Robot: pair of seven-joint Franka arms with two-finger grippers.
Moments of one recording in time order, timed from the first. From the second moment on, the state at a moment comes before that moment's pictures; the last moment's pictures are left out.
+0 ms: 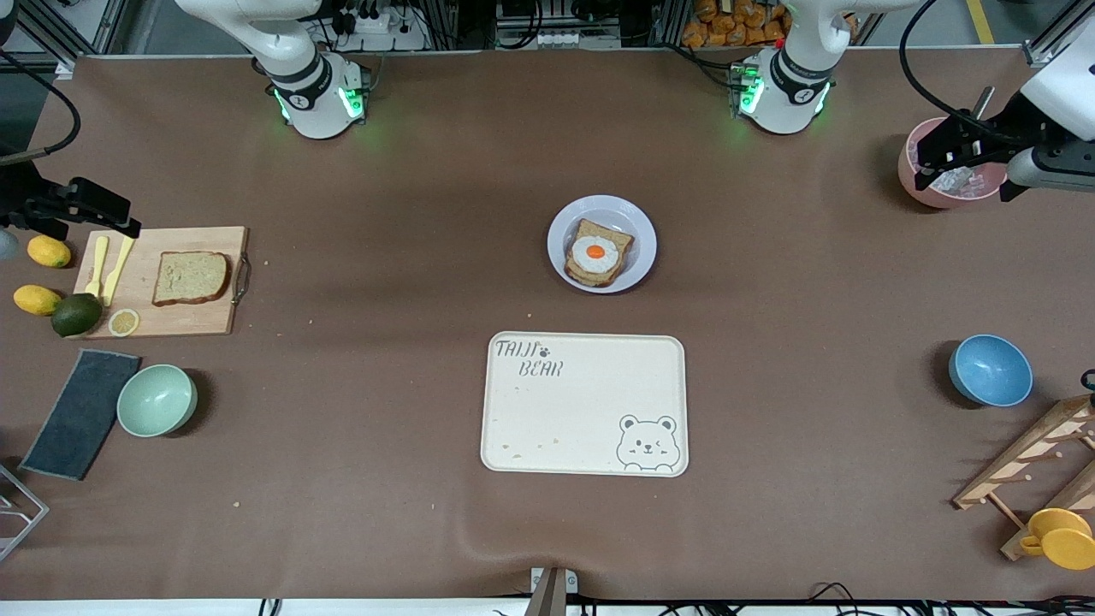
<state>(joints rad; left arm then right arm) -0.06 -0.06 -0.07 -1.53 -0.01 1.49 0.04 0.00 0.02 -0.05 -1.54 0.05 1.50 -0.05</state>
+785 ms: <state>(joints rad) -0.06 -0.06 -0.07 -1.51 -0.01 1.49 0.04 0.00 0.05 -0.05 -1.54 0.05 1.50 -0.05</state>
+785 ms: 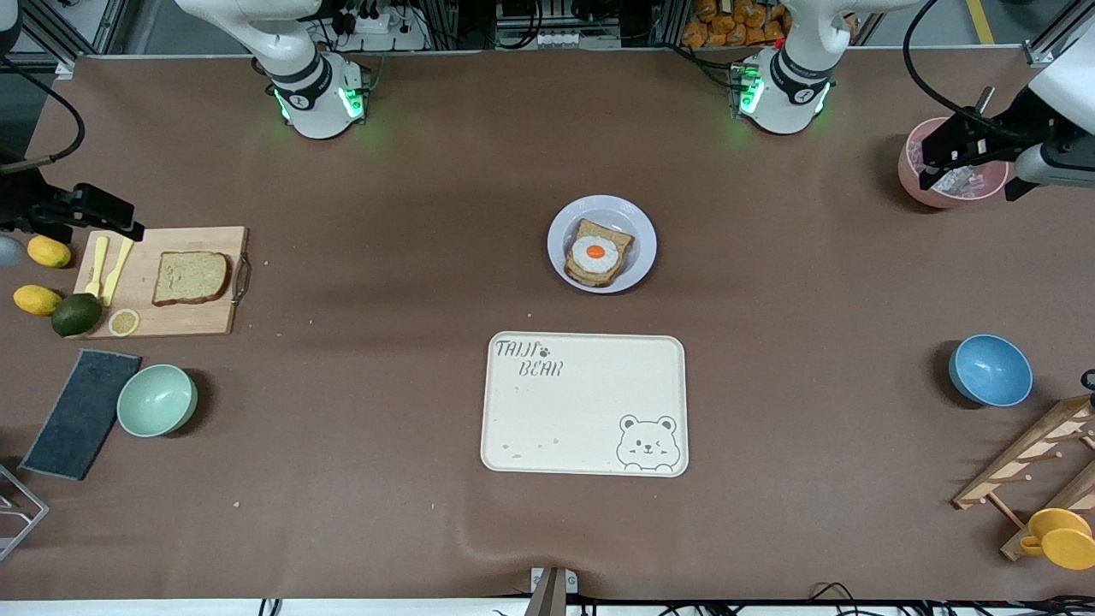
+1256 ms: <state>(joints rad) -0.06 -0.05 -0.07 -1.50 -0.01 1.49 0.04 -0.12 0.11 -0.06 -1.60 0.07 1.54 -0.11</state>
